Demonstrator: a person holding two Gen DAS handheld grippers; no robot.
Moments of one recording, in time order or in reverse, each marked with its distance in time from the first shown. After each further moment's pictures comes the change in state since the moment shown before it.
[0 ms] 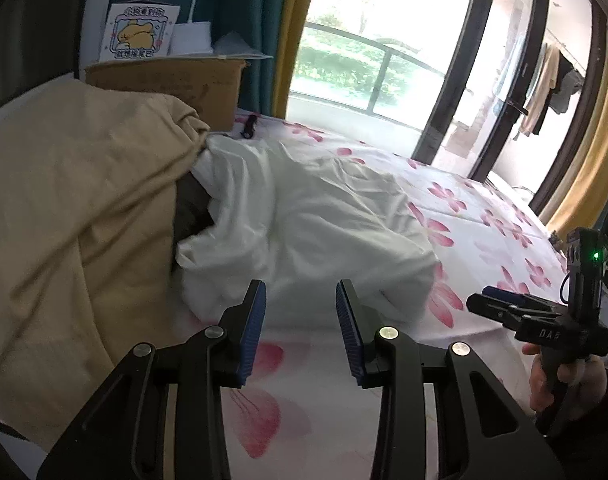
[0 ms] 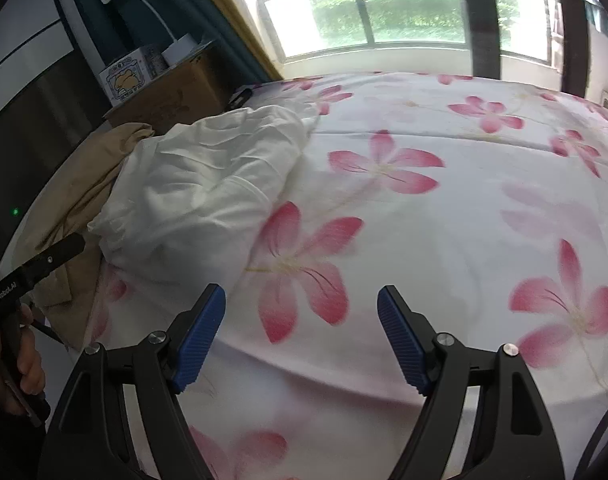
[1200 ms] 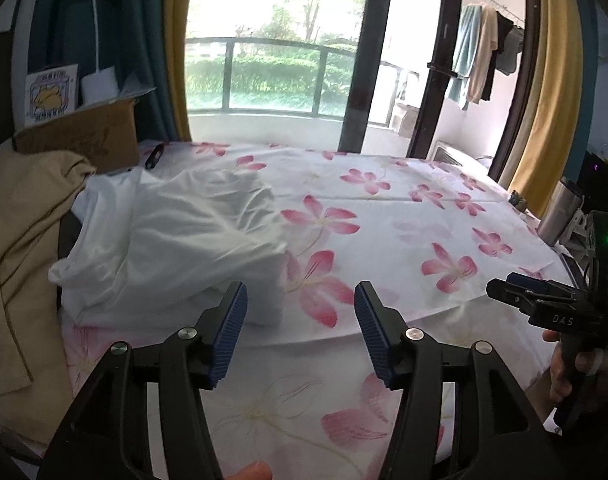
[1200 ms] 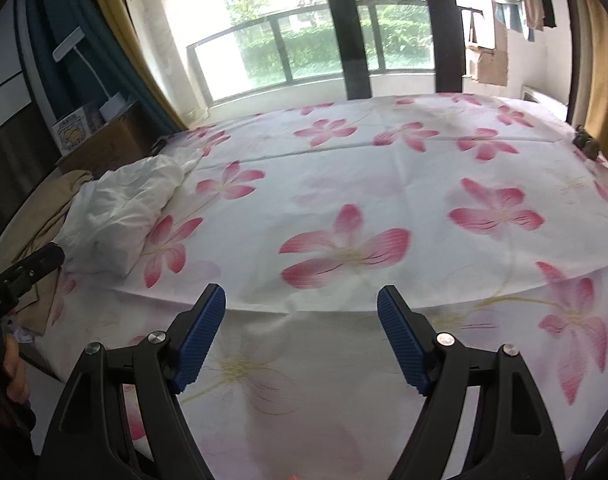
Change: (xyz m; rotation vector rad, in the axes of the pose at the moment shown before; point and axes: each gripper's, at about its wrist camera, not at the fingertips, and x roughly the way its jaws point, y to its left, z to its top) left arm -0.004 -0.131 -0.019 0.190 -0.059 -0.077; right arm -0.111 -0.094 -0.049 0.111 -0.153 -0.227
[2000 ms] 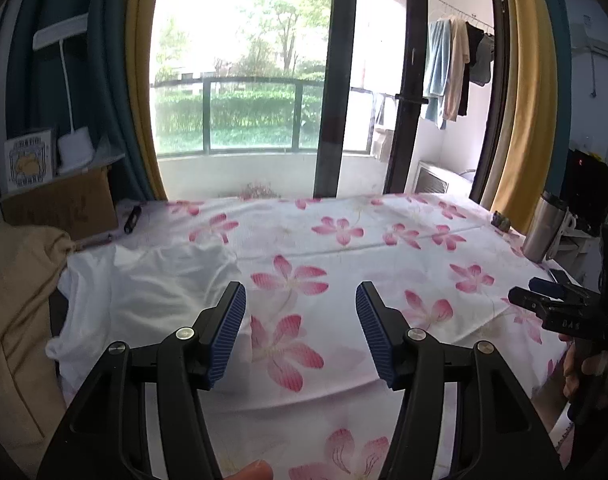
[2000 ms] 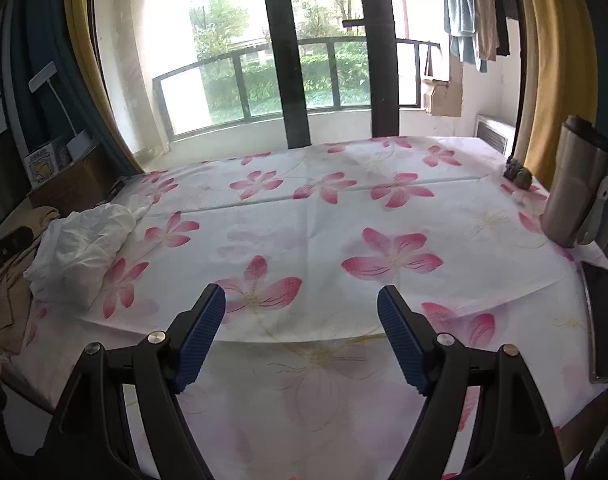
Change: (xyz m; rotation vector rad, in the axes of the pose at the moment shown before) left arm -0.011 -0.039 0.044 0.086 -0.121 -0.025; right arm -0.052 -0.047 0.019 0.008 -0.128 -0.152
